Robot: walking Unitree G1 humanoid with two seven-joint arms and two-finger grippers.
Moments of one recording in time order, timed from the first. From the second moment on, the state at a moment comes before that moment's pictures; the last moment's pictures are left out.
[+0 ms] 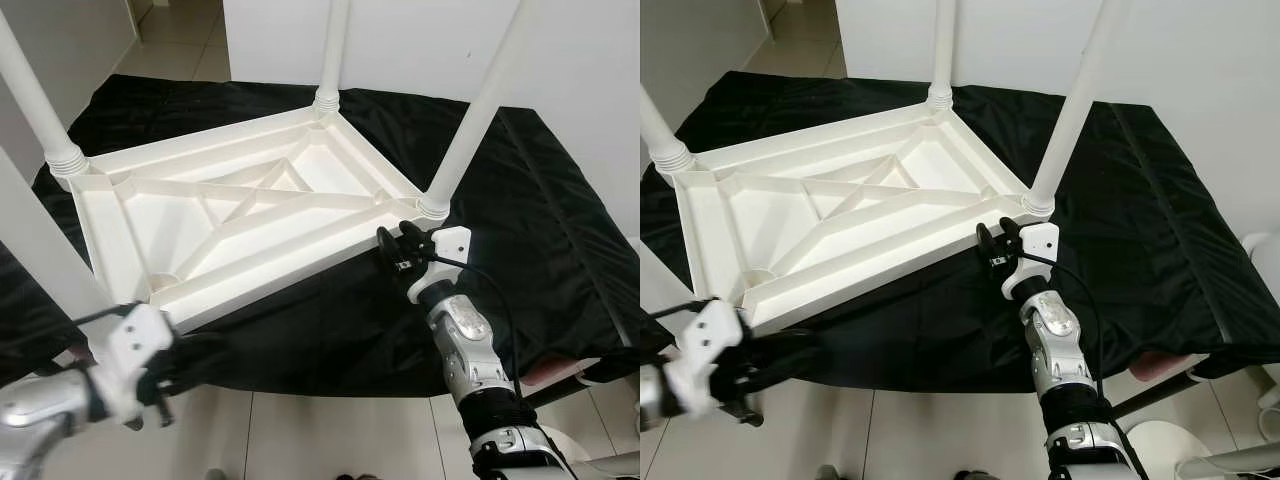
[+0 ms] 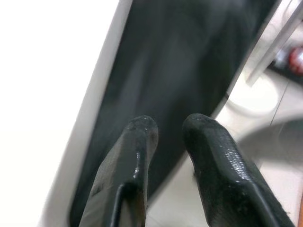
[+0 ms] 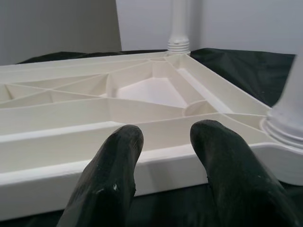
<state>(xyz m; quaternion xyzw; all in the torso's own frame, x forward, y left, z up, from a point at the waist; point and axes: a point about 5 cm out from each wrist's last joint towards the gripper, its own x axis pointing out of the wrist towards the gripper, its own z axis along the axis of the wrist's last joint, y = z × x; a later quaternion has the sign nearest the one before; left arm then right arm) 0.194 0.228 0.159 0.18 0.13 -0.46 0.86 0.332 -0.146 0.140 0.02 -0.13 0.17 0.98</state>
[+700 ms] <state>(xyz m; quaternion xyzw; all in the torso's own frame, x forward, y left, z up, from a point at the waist) 0.189 0.324 0.200 0.36 0.29 -0.29 0.84 0.339 -0.137 0.139 0.03 -0.13 0.18 0.97</state>
